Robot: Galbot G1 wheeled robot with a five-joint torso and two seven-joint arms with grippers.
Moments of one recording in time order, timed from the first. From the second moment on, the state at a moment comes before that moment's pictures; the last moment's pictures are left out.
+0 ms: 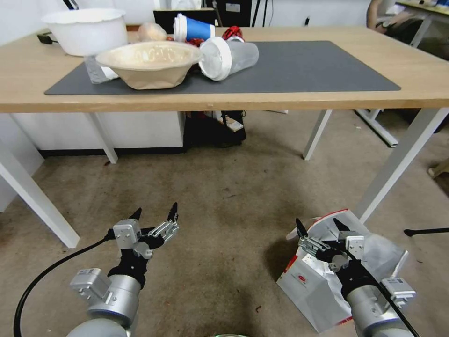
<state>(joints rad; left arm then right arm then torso) 1.82 -1.42 -0.49 -2.48 -0.40 0.25 -0.13 -1.86 1.47 0.66 2.40 0.23 -0.24 -0.10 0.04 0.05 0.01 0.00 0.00</state>
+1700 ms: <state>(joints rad) 1.79 -1.36 -0.48 -2.41 -0.41 0.14 -0.09 -1.98 1.38 0.98 2.36 0.34 -0.58 0.15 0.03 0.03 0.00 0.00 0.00</state>
